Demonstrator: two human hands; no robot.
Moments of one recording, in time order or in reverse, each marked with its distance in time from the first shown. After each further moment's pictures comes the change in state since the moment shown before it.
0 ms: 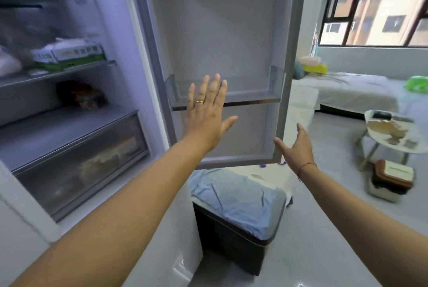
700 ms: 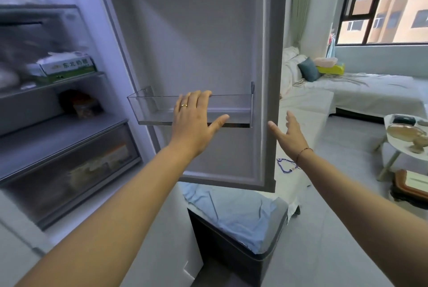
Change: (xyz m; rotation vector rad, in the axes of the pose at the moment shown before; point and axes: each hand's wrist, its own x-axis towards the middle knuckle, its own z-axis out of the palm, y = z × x) left_hand 0.031 0.039 0.002 -0.211 0.092 -0.126; right_hand 0.086 0.011 -0.025 0.201 -0.222 -0.082
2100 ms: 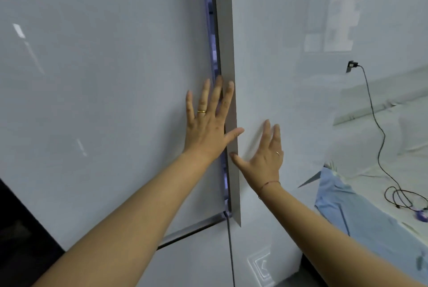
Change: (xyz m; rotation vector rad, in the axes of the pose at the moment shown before) left_hand -0.210 -0.279 -0.193 0.797 0.139 -0.261; right_hand -0.267 -0.221 0.381 -0.133 -0.252 -0.415
